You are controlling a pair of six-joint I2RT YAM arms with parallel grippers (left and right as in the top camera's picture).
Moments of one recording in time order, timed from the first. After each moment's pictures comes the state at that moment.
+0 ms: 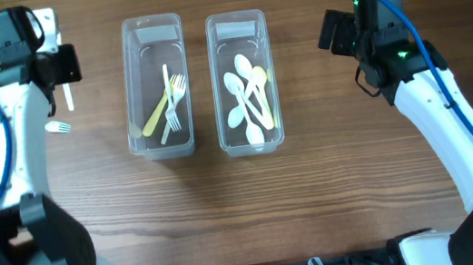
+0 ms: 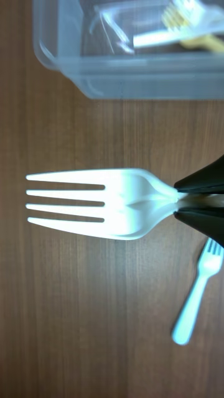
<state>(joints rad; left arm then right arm) 0.19 1.77 1.50 -0.65 -0.01 0.14 0.17 1.52 1.23 -0.47 0.24 0.34</state>
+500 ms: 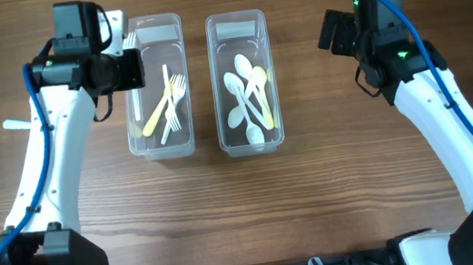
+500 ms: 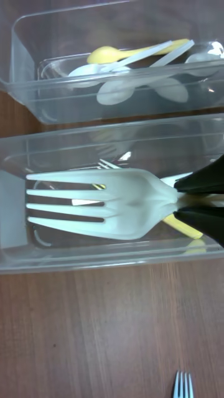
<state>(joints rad) -0.08 1.67 1.51 -0.89 0.13 -0.03 0.17 1.52 1.23 -0.47 0.24 0.34</state>
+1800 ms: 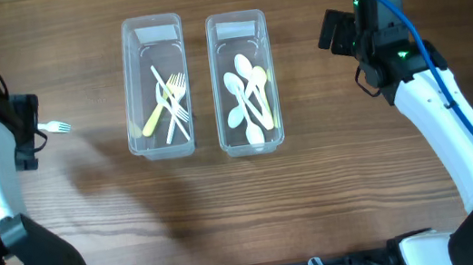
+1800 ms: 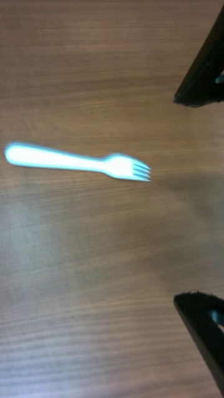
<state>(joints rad) 0.41 1.68 1.35 -0.87 -0.17 -1.06 0.17 1.52 1.23 -0.47 0.24 0.34</state>
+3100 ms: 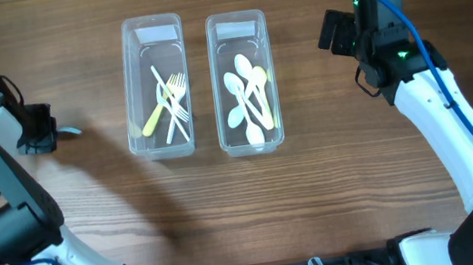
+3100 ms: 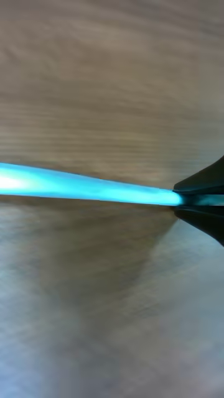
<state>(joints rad) 0.46 2.03 1.34 -0.61 0.07 -1.04 0.17 1.52 1.23 -0.47 0.24 0.34</state>
